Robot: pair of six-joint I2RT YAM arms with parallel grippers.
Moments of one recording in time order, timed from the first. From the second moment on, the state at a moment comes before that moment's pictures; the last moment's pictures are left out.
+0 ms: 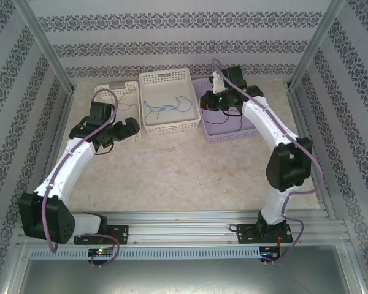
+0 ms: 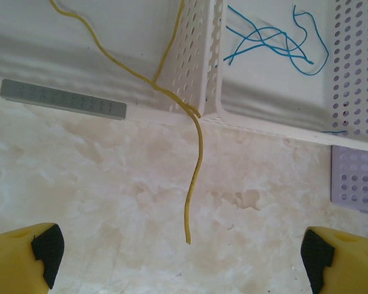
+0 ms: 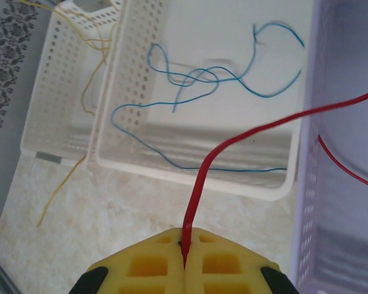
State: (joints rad) left arm -0.12 1.30 1.12 -0.72 0.12 -0.57; right arm 0.28 1.87 1.71 -0.68 -0.49 0.34
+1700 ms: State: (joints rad) left arm -0.12 1.30 1.12 -0.72 0.11 -0.55; right arm 0.18 0.94 0.91 -0.38 -0.03 0.34
